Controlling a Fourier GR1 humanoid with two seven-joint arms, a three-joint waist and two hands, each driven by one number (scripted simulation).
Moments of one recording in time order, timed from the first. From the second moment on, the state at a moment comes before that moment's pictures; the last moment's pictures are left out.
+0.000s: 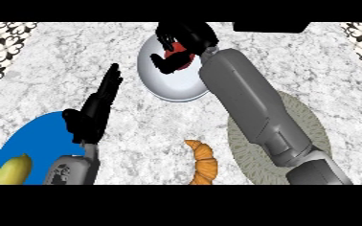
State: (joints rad) left arm -0.16 0.07 -0.09 -1.52 -0.03 0.08 0.07; right arm -1.15 -0.02 0.24 -0.69 0.59 0.00 -0.16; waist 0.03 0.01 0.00
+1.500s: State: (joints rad) left arm -0.16 0.07 -0.07 -1.52 -0.04 0.08 0.07; right arm -1.26 -0.19 -0.18 -0.32 0.20 0.42 -0.47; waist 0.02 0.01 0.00
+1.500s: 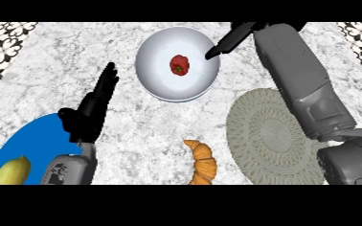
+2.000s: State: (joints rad) left arm -0.15 0.08 -0.06 -1.54 -0.04 0.06 0.07; right arm -1.21 -0.27 -0.17 -0.29 0.21 0.57 -0.53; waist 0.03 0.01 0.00
